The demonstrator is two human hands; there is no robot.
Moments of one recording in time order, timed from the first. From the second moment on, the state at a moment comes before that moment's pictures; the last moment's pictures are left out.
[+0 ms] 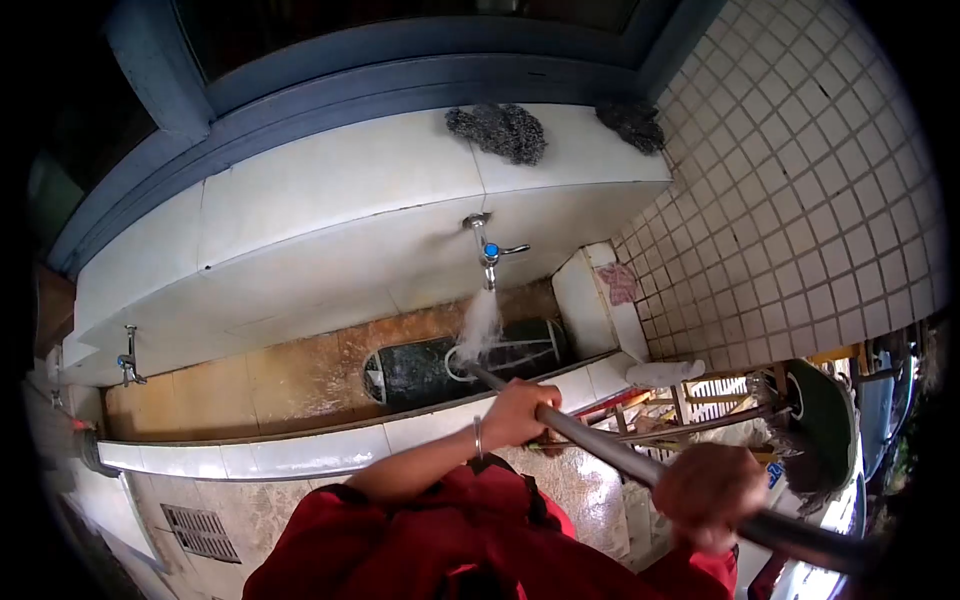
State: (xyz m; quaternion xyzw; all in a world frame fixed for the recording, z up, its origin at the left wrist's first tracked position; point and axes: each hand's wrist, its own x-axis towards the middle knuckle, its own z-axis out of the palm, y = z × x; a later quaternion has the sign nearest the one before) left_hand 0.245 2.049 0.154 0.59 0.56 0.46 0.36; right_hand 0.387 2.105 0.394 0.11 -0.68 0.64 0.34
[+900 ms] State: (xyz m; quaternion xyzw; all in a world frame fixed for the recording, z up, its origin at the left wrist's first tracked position) left_hand 0.161 2.084 -0.041 -0.16 0.47 0.65 0.58; right_hand 0.373 2.100 0.303 0.00 -0.66 0.63 0.42
